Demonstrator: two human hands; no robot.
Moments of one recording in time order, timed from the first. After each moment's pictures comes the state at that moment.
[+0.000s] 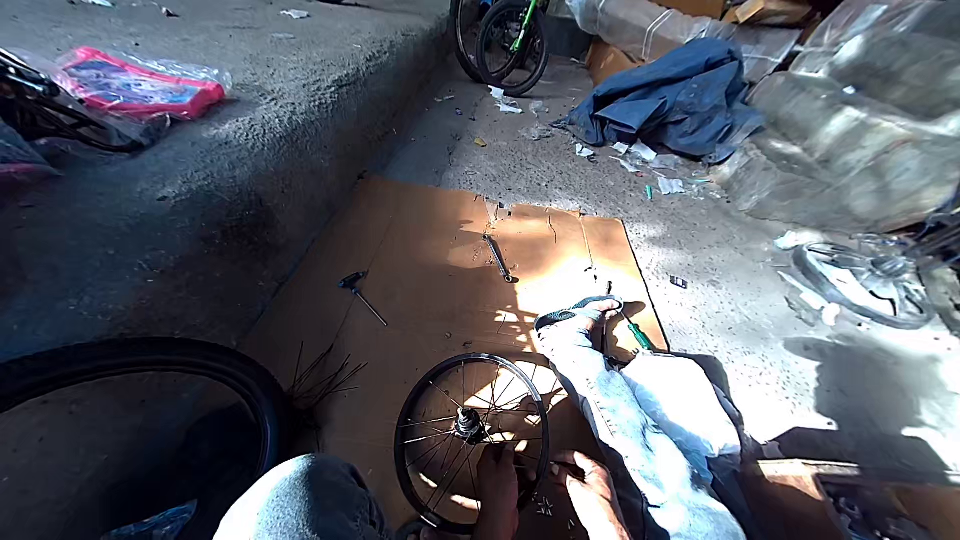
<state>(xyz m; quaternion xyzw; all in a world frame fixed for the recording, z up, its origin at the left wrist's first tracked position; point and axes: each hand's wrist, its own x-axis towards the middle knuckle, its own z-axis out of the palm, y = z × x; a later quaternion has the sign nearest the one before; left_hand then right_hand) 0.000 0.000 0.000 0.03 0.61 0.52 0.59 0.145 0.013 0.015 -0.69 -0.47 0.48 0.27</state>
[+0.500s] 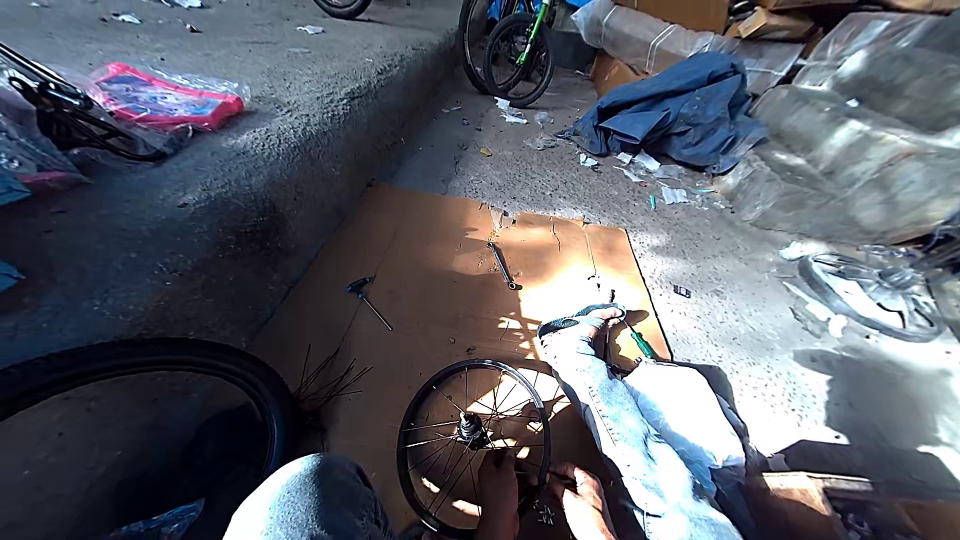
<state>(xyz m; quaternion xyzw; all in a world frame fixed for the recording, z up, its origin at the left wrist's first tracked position) 0.000 0.000 -0.001 0.02 0.61 0.54 0.59 0.139 0.007 0.008 -0.68 -0.51 0.46 0.25</state>
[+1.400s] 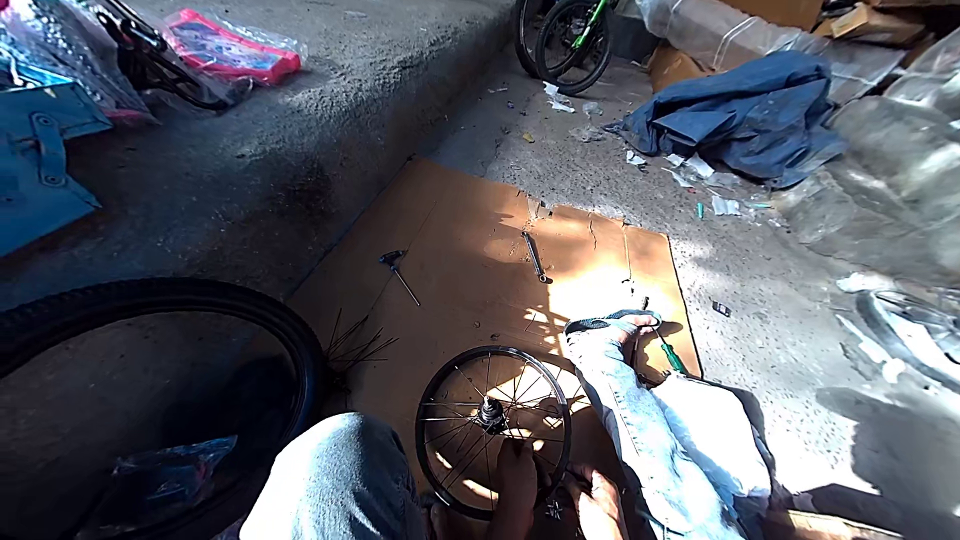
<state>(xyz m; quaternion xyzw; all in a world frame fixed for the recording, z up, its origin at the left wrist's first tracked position) 0.000 -0.001 -0.005 0.05 0.62 0.52 0.59 0.134 0.002 0.011 -0.68 -0.54 0.44 0.23</state>
